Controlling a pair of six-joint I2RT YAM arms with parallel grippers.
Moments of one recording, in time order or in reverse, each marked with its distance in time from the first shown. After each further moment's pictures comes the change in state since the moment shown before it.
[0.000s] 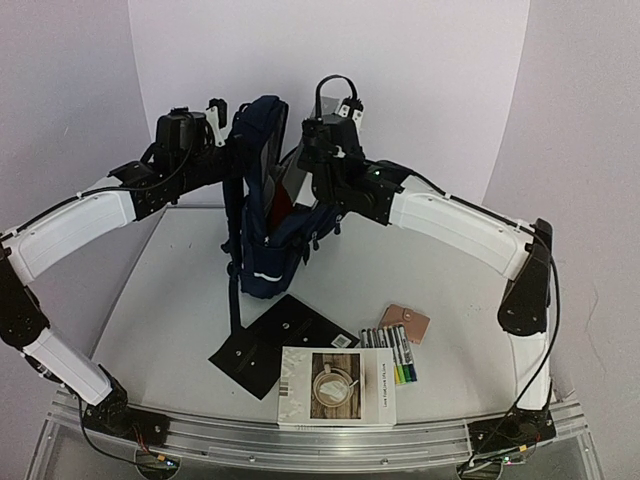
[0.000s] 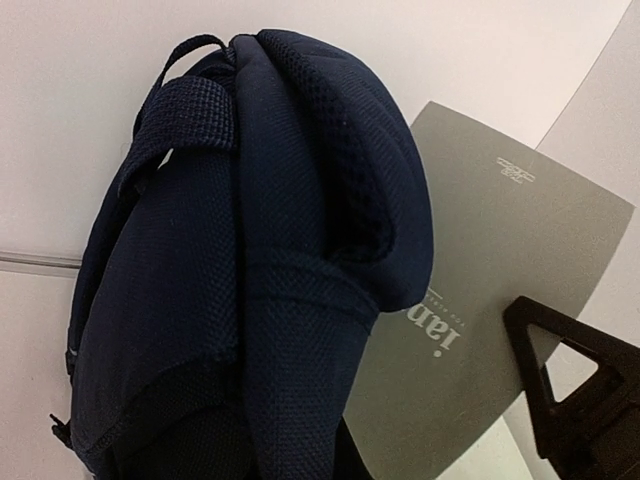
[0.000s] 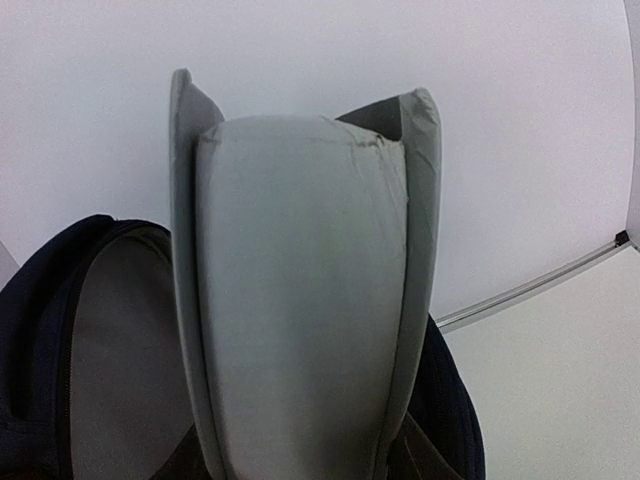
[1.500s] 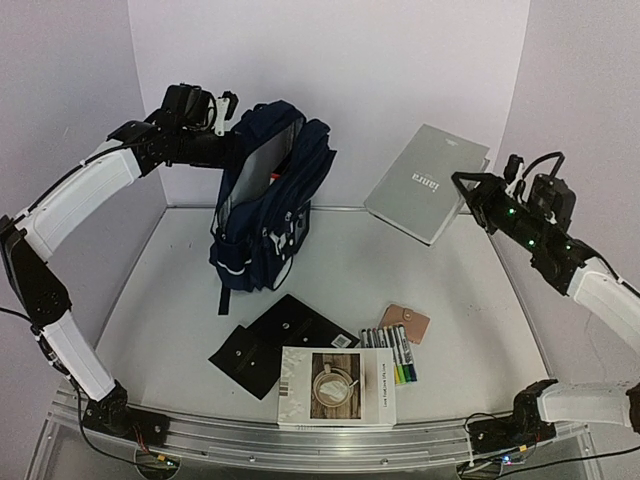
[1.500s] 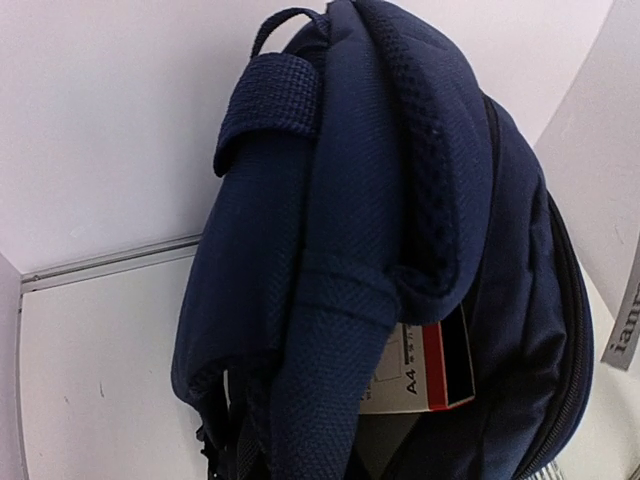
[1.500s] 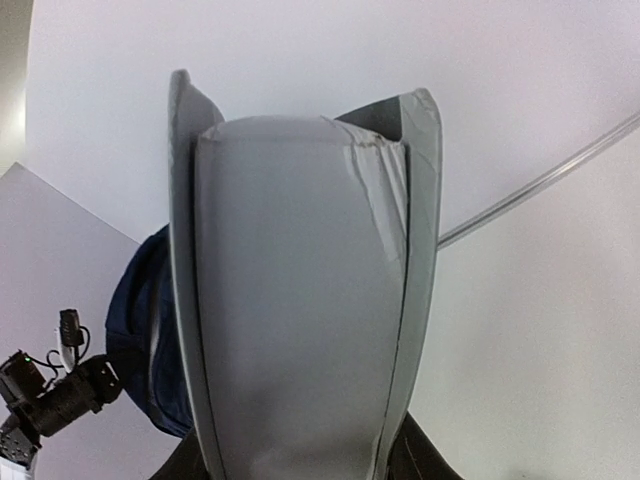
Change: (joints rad) left arm 0.094 0.171 0.384 -0.490 0.058 0.303; right arm -0.655 -1.063 -1.281 0.339 -1.133 0.381
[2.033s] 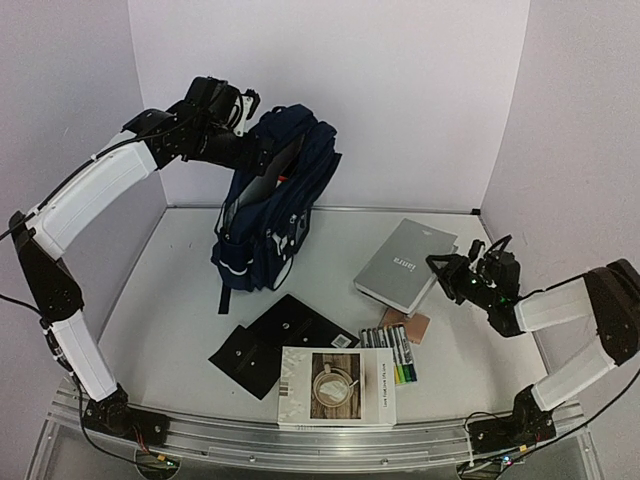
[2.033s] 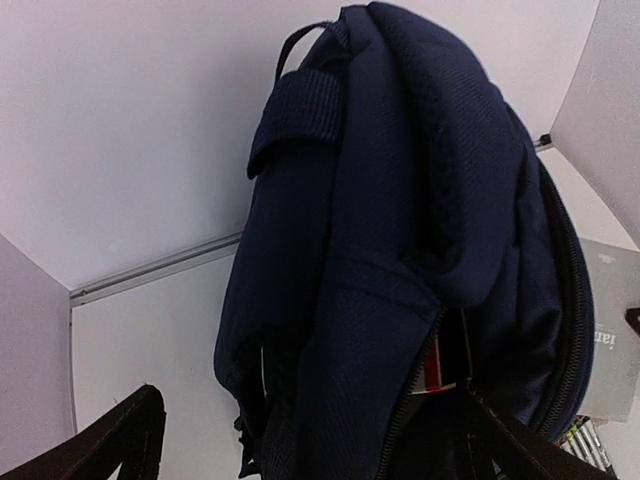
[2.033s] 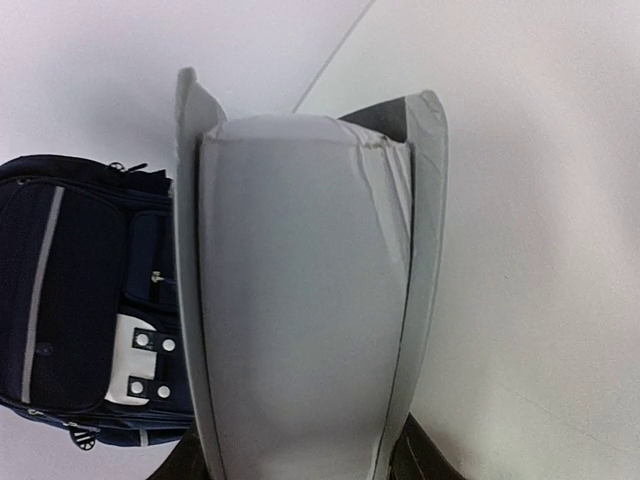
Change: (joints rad) left arm -0.136 0.064 0.162 -0.151 -0.219 0.093; right arm -0.059 0.477 -0.475 0.695 -0.086 0.165
